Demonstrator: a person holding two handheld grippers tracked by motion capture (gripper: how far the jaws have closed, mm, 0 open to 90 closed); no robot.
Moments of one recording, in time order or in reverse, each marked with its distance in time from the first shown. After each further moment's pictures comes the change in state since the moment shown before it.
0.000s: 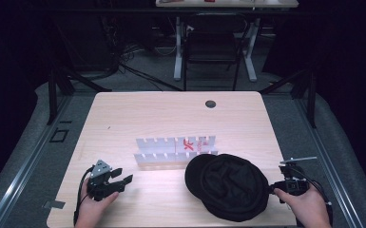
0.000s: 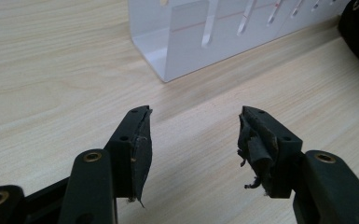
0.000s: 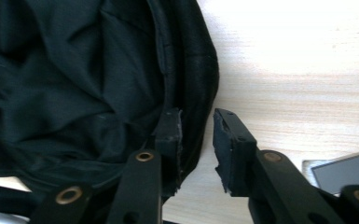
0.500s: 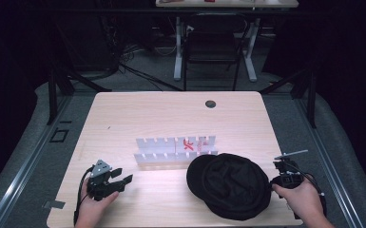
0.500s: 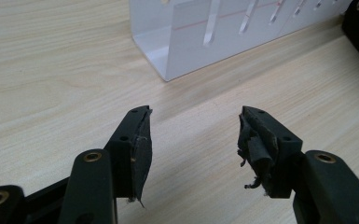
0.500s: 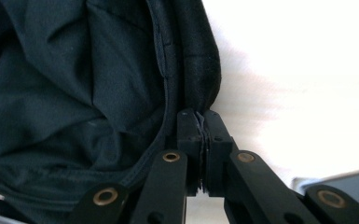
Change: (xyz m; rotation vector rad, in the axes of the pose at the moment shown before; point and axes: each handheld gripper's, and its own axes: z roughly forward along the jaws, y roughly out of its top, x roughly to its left) left arm 0.000 0.000 0.001 0.008 0.001 -0.001; right arm 0.003 0.020 0.012 0.059 -0.040 -0.027
